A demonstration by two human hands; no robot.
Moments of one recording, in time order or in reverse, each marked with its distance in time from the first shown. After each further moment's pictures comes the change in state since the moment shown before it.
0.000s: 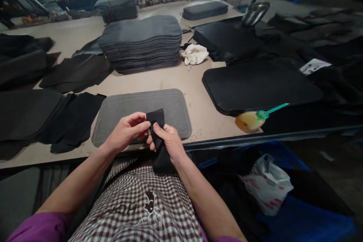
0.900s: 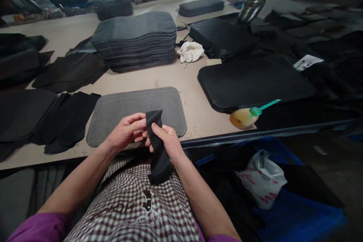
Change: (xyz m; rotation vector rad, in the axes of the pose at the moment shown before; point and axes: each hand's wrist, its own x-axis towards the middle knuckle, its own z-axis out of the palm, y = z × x) left_hand 0.008 -0.010 0.015 -0.149 -0.081 -0.109; right_hand -0.008 0.003 -0.019 -0.055 -0.028 -0.003
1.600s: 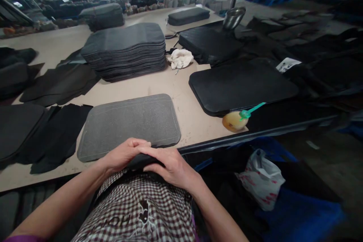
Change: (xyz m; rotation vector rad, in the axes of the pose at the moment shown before) left_hand -0.001 -0.016 0.010 0.159 -0.177 -0.316; right_hand -0.042 -0.022 -0.035 -0.910 -0.260 -0.617
